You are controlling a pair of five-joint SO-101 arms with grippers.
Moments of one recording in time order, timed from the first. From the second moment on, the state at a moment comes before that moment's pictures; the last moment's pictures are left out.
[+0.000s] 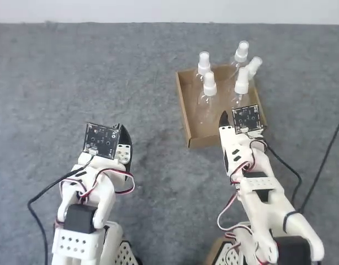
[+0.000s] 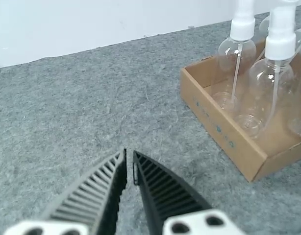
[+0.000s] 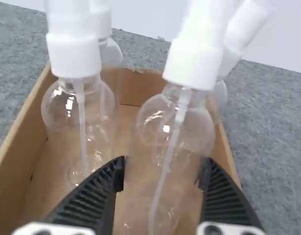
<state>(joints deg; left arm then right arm) 4.0 -88.3 80.1 49.4 -0.9 -6.9 -24.5 78.2 -22.2 9.5</state>
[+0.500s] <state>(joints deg) 4.0 -88.3 80.1 49.4 -0.9 -6.9 -24.5 80.8 -27.9 9.5</state>
